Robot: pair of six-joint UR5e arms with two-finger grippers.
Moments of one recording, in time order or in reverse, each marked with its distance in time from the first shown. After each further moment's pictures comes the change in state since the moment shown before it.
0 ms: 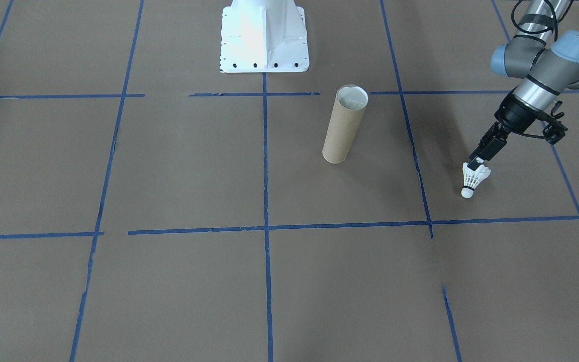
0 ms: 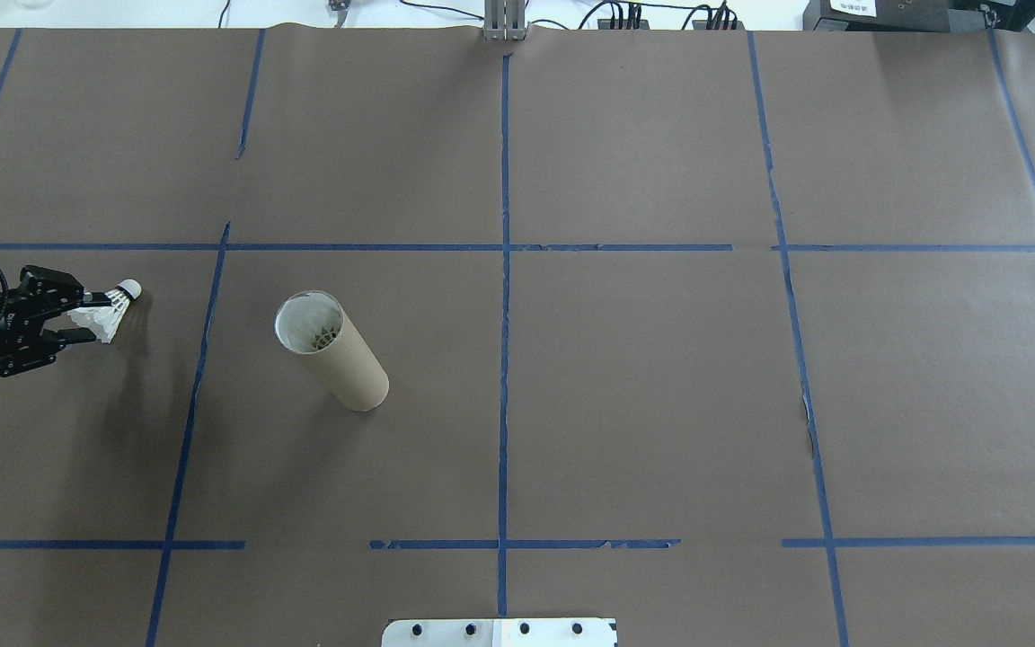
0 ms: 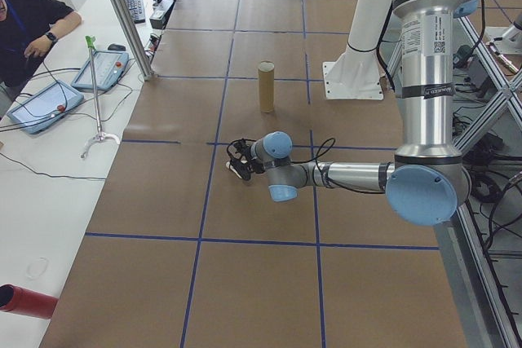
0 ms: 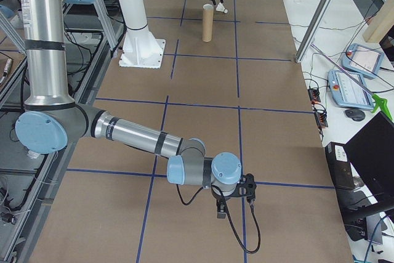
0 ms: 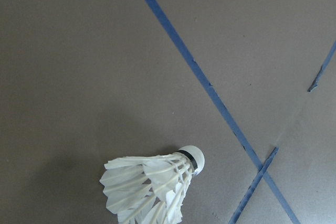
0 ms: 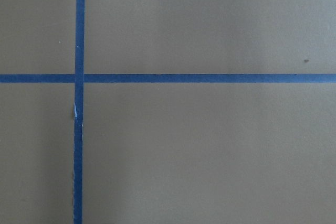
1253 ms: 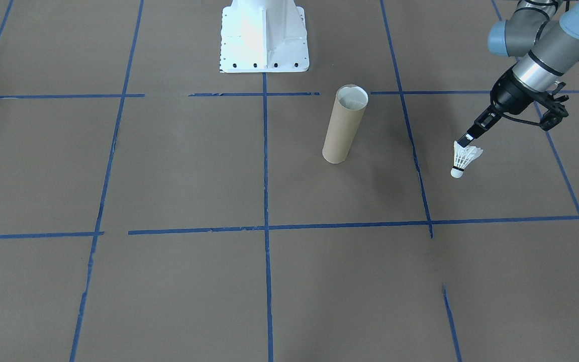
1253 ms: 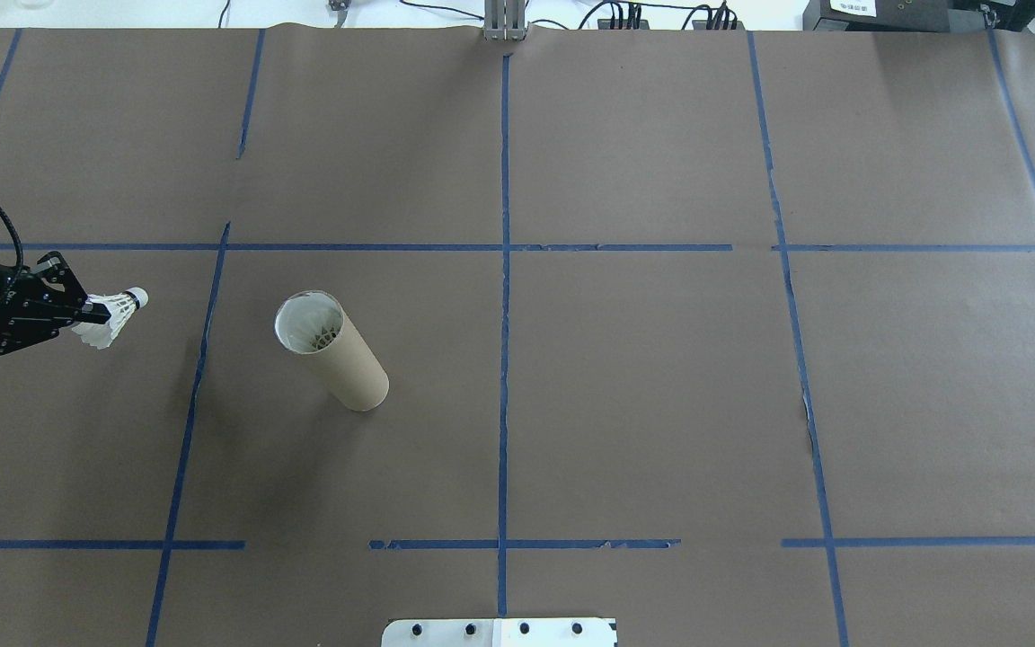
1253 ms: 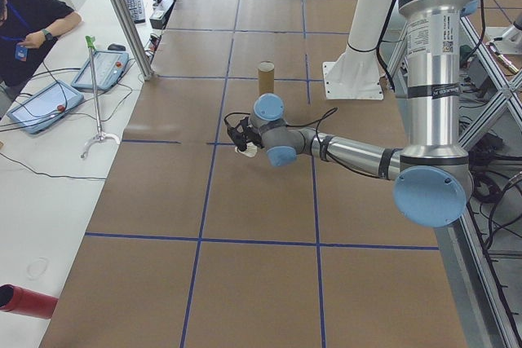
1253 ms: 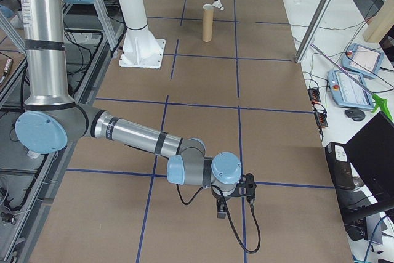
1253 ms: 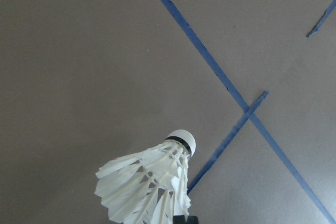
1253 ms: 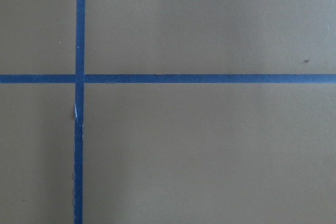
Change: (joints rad) left arm -0.093 -0.011 -0.334 0.541 -0.237 0.291; right arm 0.000 0.000 0.001 0.000 0.000 0.001
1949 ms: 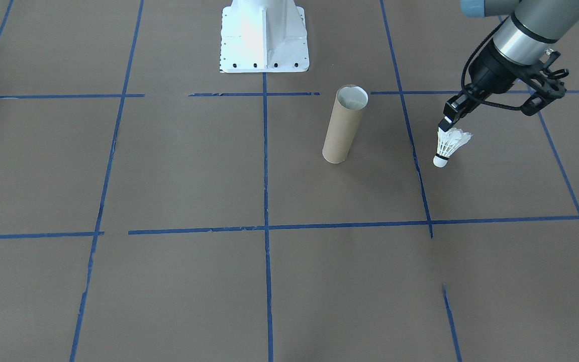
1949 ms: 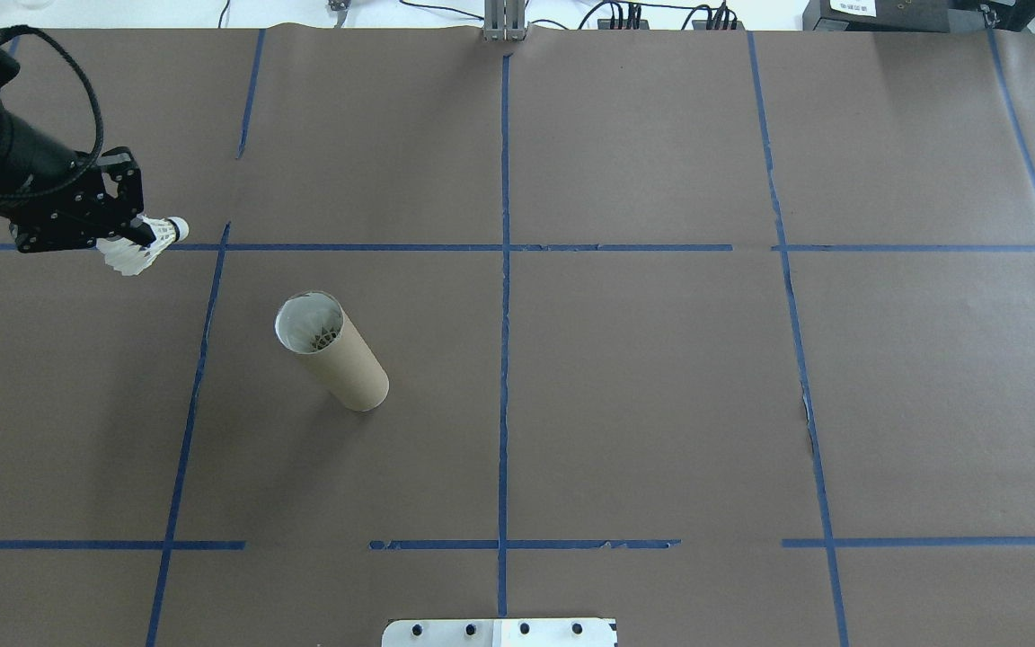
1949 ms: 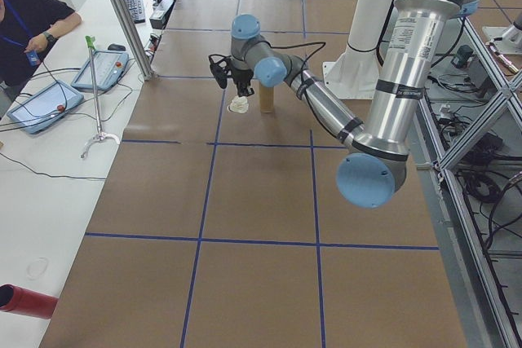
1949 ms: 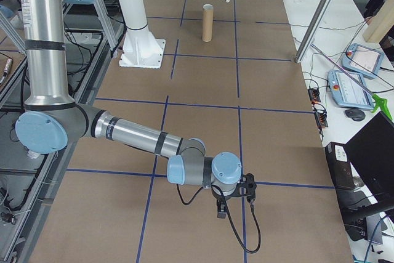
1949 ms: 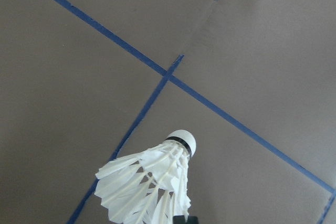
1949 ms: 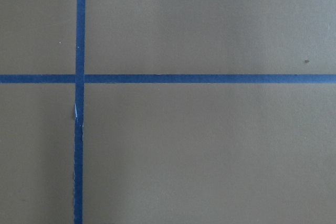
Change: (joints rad) left arm -0.071 -0.411 -0.234 0.922 -0.072 0.311; right arm 0.000 0.000 0.000 0.000 0.000 0.000
